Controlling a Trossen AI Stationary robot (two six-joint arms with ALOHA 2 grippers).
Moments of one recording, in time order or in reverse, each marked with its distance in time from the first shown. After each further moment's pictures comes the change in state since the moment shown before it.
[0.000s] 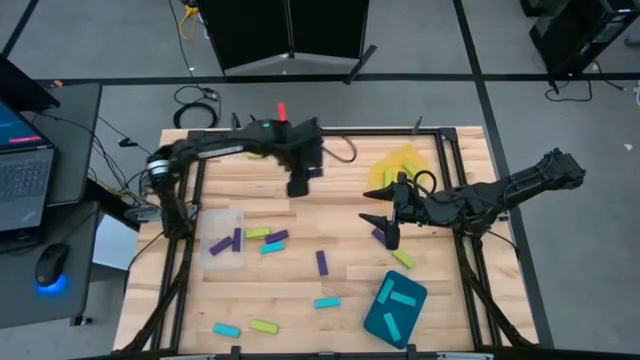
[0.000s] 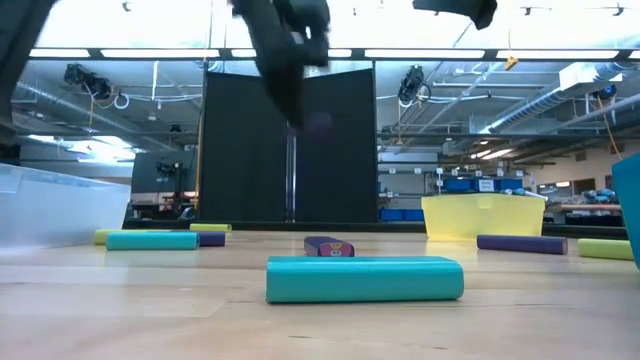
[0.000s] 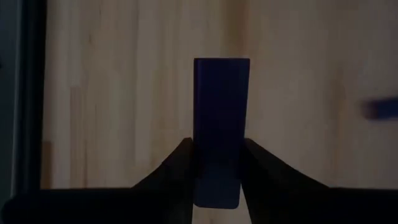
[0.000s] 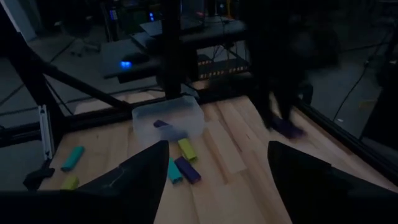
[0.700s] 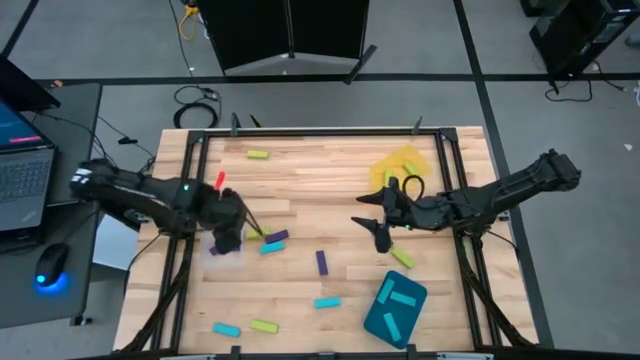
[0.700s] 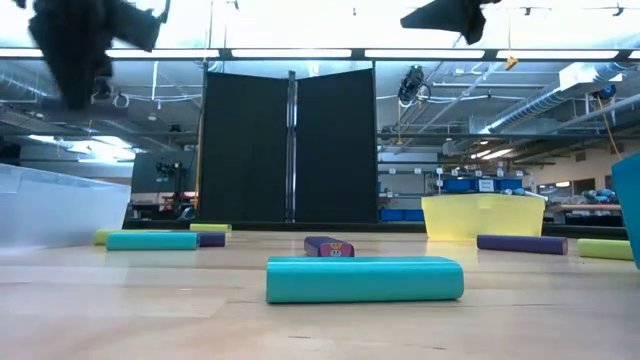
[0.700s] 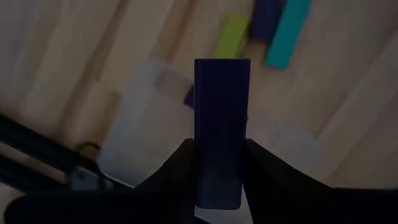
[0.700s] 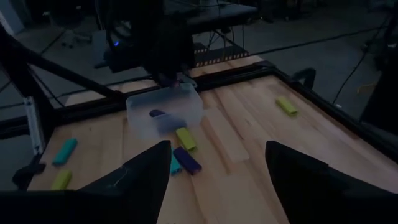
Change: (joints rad) left arm -0.541 -0.677 -0.680 -0.280 -0.137 -1.027; right arm -0.013 0.096 0.000 0.036 -0.006 0.050
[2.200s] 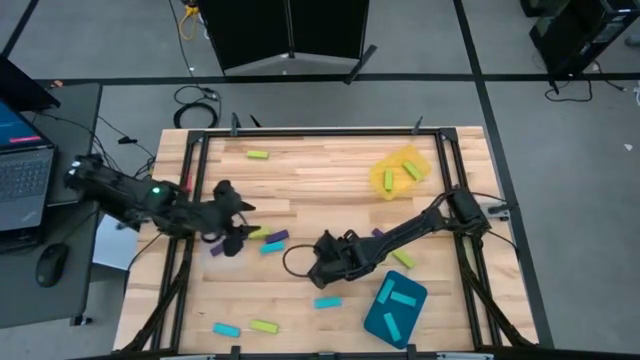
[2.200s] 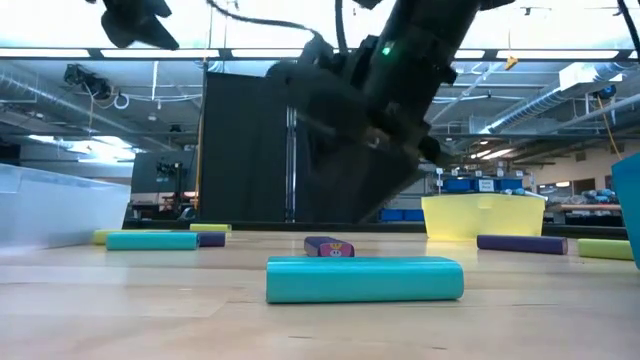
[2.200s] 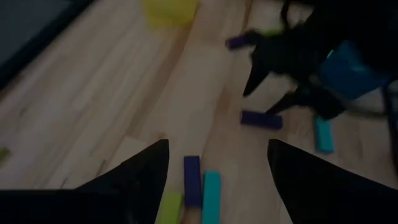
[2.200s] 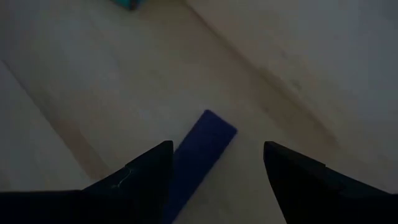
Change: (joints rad) left arm -0.172 -0.219 -0.081 0.575 -0.372 0.199; right arm 0.041 0.952 0.657 -0.600 -0.117 0.762
